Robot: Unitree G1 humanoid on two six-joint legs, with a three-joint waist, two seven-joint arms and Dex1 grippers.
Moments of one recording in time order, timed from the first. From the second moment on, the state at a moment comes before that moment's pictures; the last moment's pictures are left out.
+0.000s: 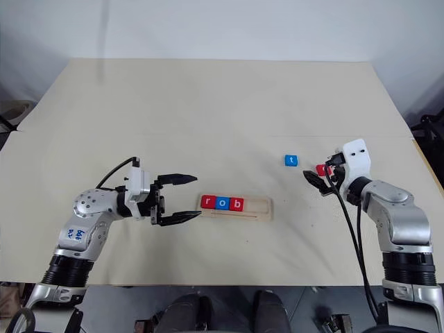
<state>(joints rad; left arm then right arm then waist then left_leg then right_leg) -0.37 0.52 -0.03 0.05 -0.41 0.03 -1.13 -0.40 -0.68 -0.20 0.01 0.34 0.70 0.58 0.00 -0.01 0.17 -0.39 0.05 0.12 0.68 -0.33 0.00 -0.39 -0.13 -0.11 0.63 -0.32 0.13</state>
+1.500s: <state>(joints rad) -0.36 0.51 -0.04 0.04 -0.41 0.06 -1.14 -0.04 -0.31 -0.33 -0.71 0.46 1.27 0.20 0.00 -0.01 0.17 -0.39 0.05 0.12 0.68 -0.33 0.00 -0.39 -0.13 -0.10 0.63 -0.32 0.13</state>
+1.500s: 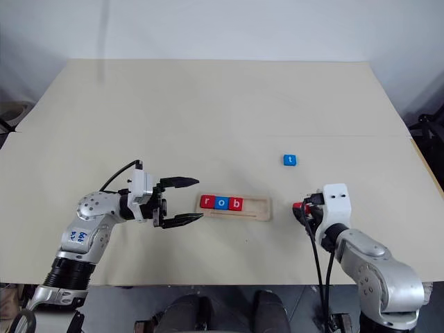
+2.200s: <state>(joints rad) -0.32 0.52 -0.02 0.01 -0.41 0.06 -1.11 -0.25 -0.96 -0.07 -0.01 0.34 0.31 1.22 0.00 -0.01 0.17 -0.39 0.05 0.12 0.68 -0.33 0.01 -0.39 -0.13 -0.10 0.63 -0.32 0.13</state>
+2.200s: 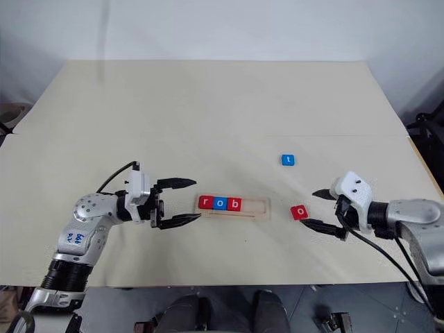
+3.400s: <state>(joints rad) -0.31 0.56 -0.02 -0.06 -0.43 0.08 -1.19 -0.59 -0.73 0.20 -0.03 0.24 0.50 1.27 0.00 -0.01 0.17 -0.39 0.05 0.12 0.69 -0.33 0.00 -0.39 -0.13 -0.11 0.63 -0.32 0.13</state>
